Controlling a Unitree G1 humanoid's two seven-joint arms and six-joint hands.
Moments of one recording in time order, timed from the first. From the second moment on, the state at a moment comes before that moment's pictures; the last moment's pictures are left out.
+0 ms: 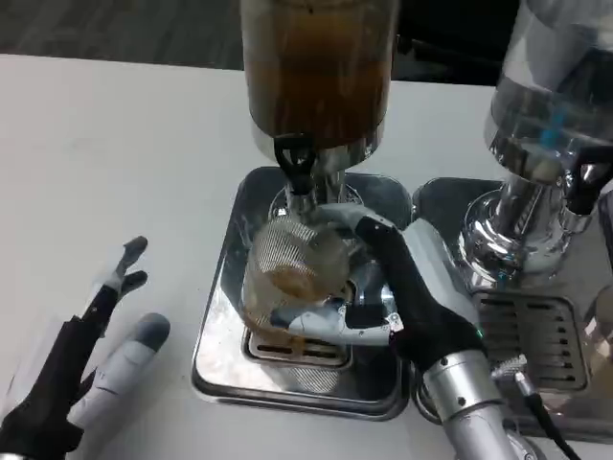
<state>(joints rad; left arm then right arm) 0.17 0.38 0.10 0.50 0.13 -0.80 -0.09 -0.04 -0.07 0.34 0.13 -0.52 -0.18 -0.20</state>
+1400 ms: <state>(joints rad) 0.16 0.38 0.09 0.52 0.13 -0.80 -0.09 0.03 -0.14 0.34 -0.21 -0.58 0.13 0.03</state>
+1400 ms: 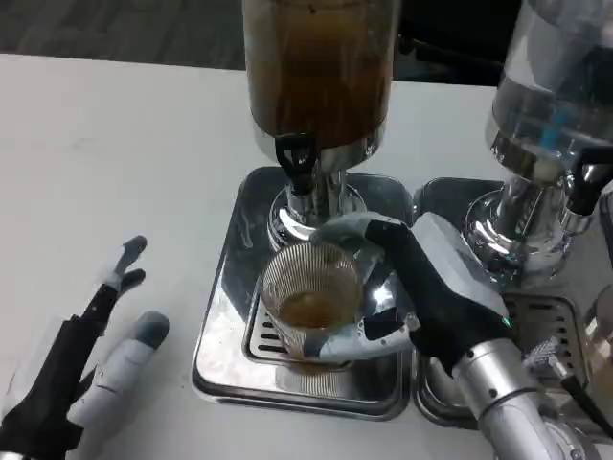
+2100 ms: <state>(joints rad) 0.15 0.38 0.08 0.52 0.13 -0.80 -0.09 0.03 -0.15 0.29 -0.36 -0.49 0.31 0.16</state>
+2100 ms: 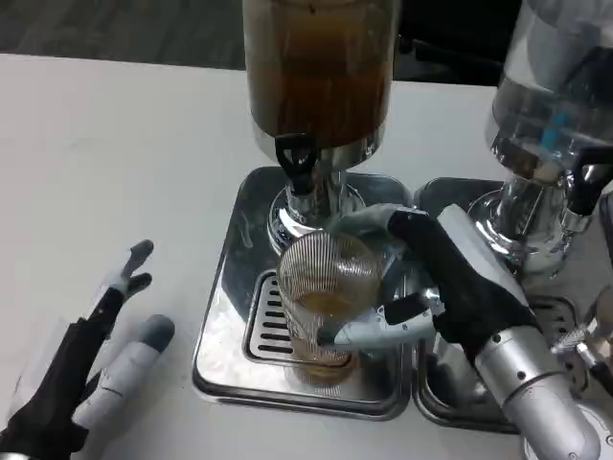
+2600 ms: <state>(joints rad) 0.20 0.42 0.08 0.44 0.17 -0.81 -0.09 0.09 -0.18 0.29 -0.48 -0.48 0.35 0.21</state>
